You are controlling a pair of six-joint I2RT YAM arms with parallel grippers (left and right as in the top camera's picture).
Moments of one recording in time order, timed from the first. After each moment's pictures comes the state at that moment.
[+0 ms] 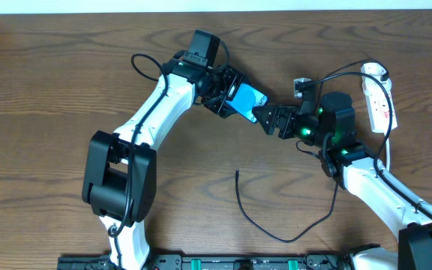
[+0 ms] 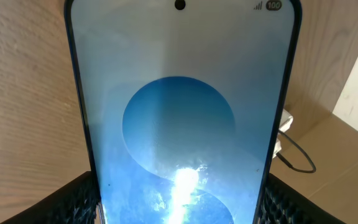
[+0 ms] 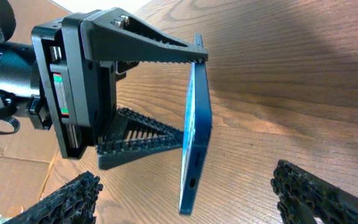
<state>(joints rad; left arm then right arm) -0.38 1.99 1.55 -0.65 0.54 -1.40 0.28 1.45 0.67 0.30 -0.57 0.59</state>
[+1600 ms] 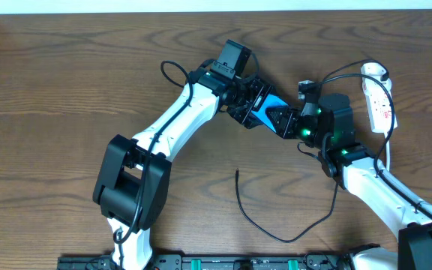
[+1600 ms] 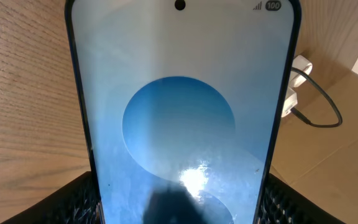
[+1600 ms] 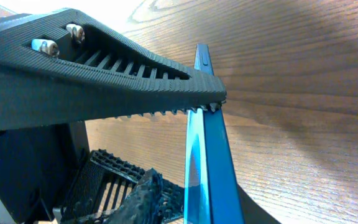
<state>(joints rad) -0.52 1.99 1.55 -0.60 0.59 -1.48 0.28 1.45 0.67 0.22 -0.45 0.59</state>
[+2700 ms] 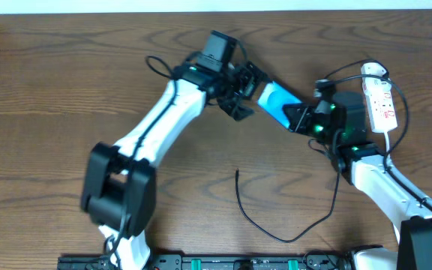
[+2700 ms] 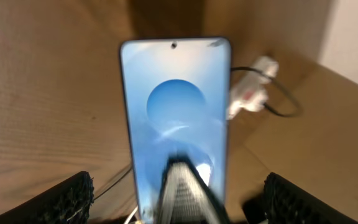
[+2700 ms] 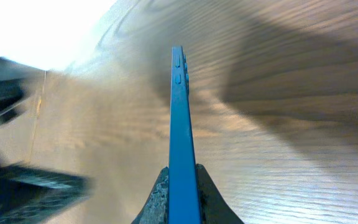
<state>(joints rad) -0.45 1.92 1.56 -0.60 0.60 -1.39 0.18 1.47 0.67 0.20 -0.44 0.65</state>
